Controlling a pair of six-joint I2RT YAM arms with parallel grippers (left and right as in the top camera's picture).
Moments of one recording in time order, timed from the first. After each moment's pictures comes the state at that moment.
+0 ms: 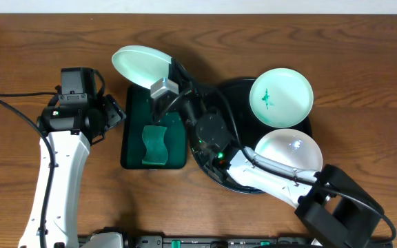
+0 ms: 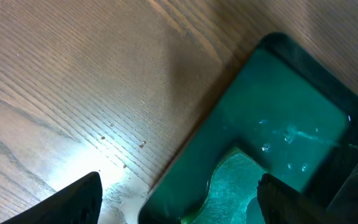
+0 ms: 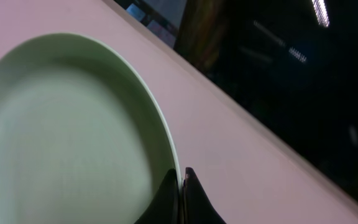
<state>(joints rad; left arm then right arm) 0.08 1.34 1.14 -0.95 -0.08 -0.54 0.94 1.79 1.03 1.02 0.53 -0.81</state>
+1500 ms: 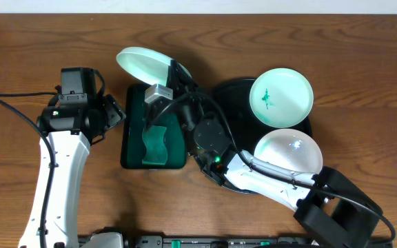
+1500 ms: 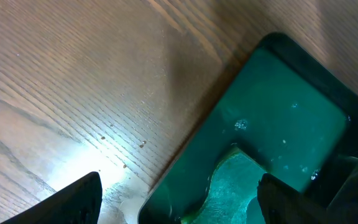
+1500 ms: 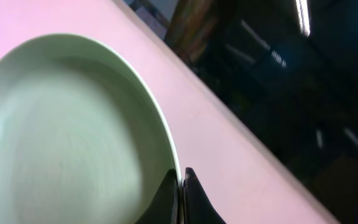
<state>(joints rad) 0.08 1.34 1.14 -0.95 -0.08 -0.54 0.97 1.79 1.03 1.02 0.63 -0.91</state>
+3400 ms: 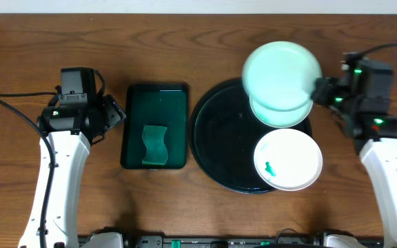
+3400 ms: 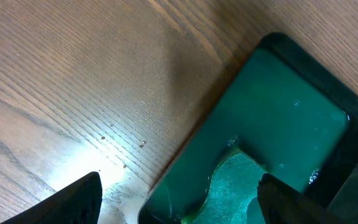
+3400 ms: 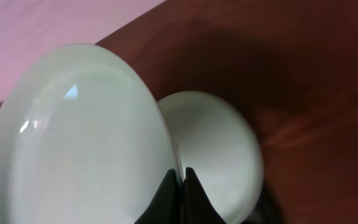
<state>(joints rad) 0.08 1.34 1.14 -0.95 -0.08 -0.54 -0.09 1.33 1.03 -0.42 -0.23 0.44</state>
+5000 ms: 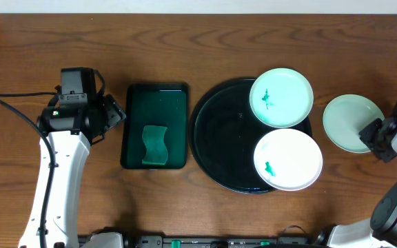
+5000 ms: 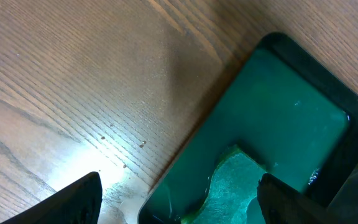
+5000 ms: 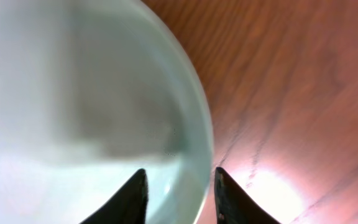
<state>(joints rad) 0.08 1.34 1.14 -0.95 -0.08 -0.54 -0.51 1.69 0.97 -0.56 0.09 0.42</state>
